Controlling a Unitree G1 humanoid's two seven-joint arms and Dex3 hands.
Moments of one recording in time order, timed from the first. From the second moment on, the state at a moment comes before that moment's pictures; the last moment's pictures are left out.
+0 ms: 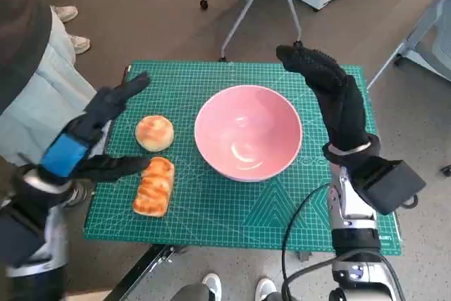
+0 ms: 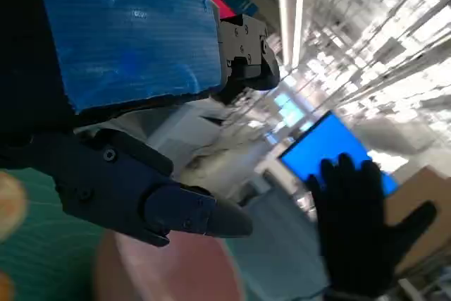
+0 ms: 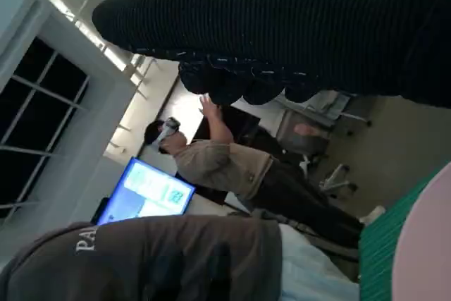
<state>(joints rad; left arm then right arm) -0.21 0.55 0.27 -0.06 -0.19 -0.39 -0.57 -0.64 -0.10 -0.09 0.47 0.20 -0.66 0.42</state>
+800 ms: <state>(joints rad) -0.25 0.88 0.21 0.23 0.10 -0.81 -0.77 -0.64 -0.07 -0.09 0.47 0.20 -0.65 0.41</state>
